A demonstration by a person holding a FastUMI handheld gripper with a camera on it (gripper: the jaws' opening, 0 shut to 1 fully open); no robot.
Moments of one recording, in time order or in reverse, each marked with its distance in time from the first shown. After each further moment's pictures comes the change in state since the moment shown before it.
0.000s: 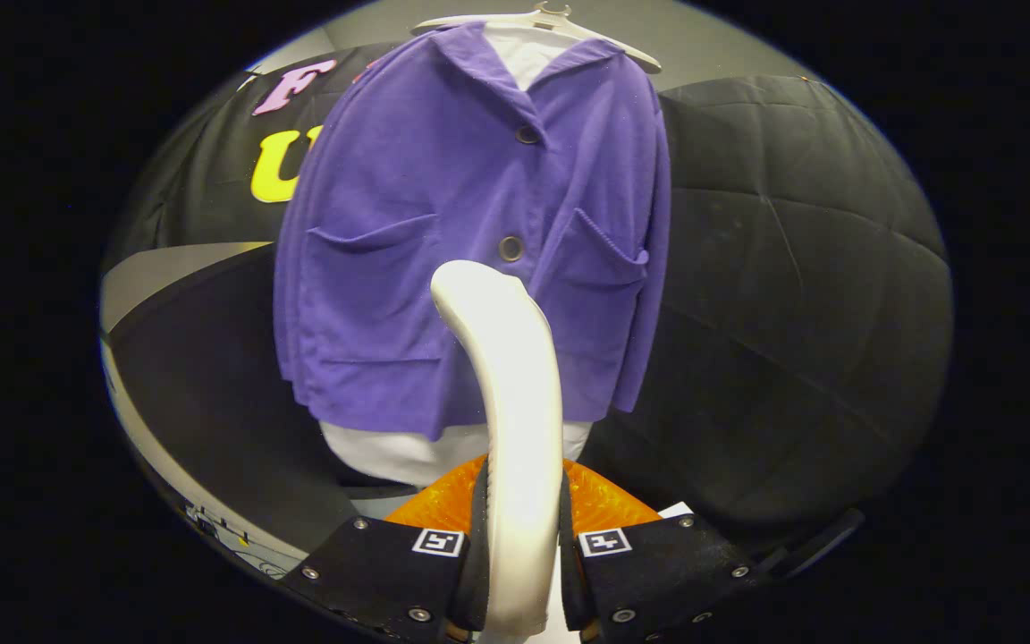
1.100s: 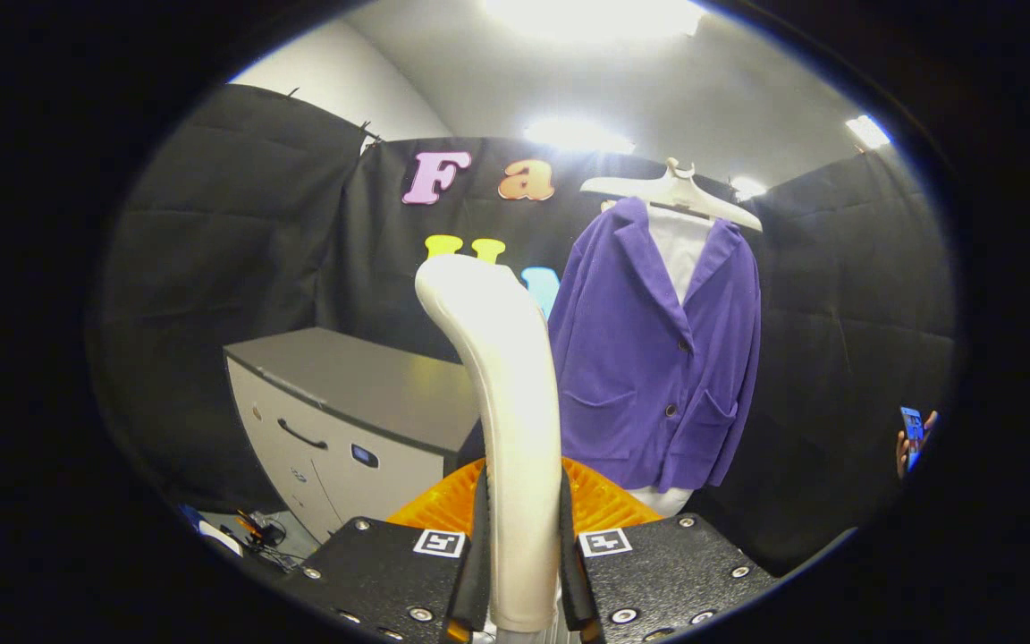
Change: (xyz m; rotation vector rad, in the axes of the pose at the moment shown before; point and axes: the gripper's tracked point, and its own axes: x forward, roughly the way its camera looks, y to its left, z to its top) arm -0.268 0.135 0.128 -0.035 -0.334 0.309
